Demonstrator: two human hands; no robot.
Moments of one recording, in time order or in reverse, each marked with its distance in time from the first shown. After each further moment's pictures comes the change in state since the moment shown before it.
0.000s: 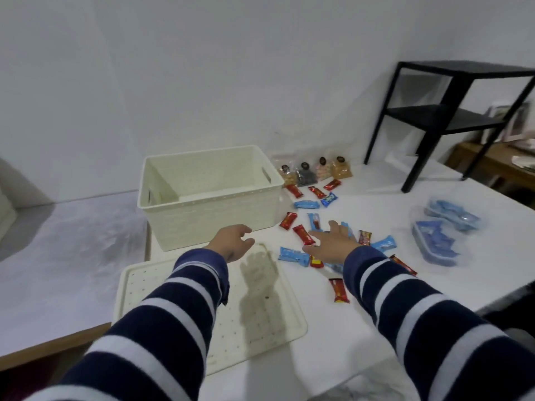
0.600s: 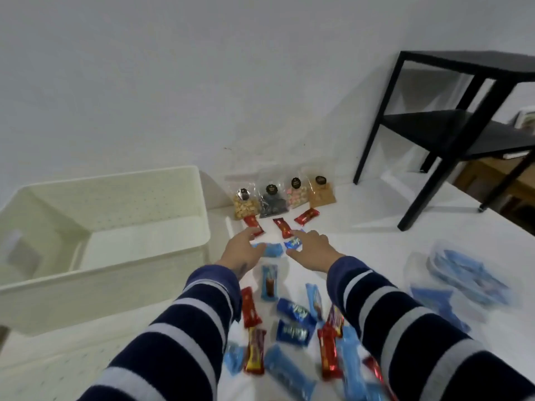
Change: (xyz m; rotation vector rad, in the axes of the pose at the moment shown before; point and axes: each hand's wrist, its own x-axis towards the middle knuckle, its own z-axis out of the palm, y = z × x) left_hand 0.245 0.149 0.086 -0.375 0.069 -0.063; right_hand 0.246 0.119 -0.069 0.161 0.045 -0.124
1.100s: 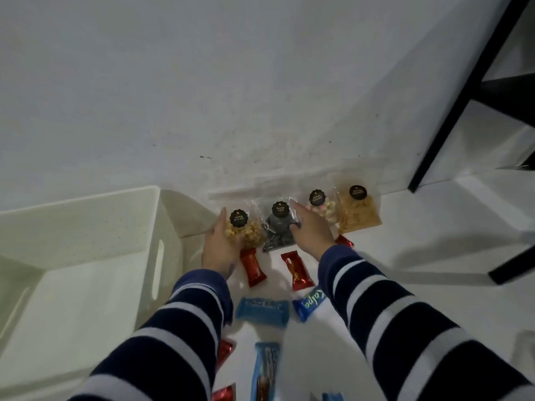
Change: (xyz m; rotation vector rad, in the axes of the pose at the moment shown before) left_hand 0.204 -0.030 0.015 -0.086 0.339 -0.193; right_hand 0.248 0.017 -0.010 0.513 0.161 -0.157
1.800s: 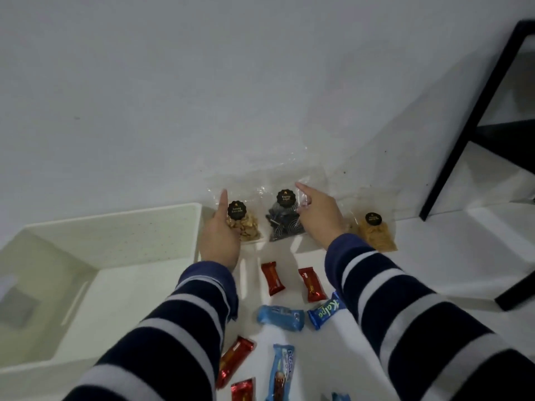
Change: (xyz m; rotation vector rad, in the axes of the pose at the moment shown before) left_hand -0.024 0.045 -0.069 0.083 0.248 0.158; right_hand -0.021 -0.083 -0.048 0.168 0.188 -0.142
